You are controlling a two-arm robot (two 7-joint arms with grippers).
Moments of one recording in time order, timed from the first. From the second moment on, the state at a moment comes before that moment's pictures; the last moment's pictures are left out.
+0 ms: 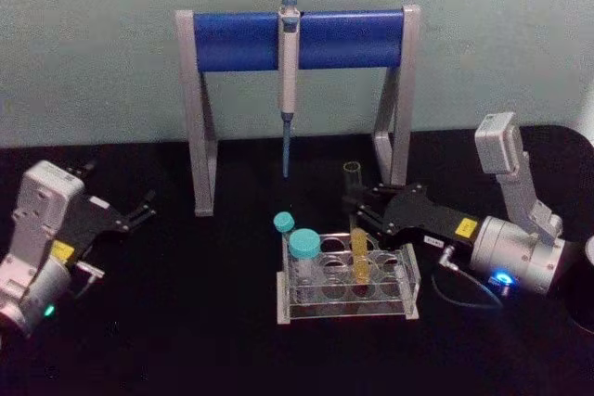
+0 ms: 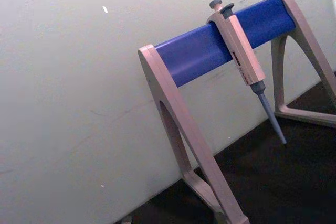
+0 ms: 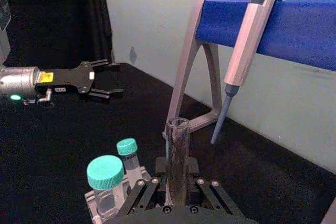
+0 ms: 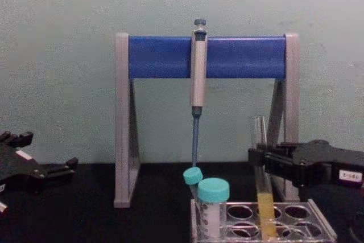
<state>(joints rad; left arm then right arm) -0.20 0.60 0.45 -1.41 -0.25 -0.12 0.03 0.39 0.50 -0.51 -1.30 0.54 -0.03 0.67</state>
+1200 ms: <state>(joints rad) -0.20 0.60 0.45 -1.41 -0.25 -0.12 0.03 0.39 0.50 -0.51 -1.30 0.54 -0.03 0.68</state>
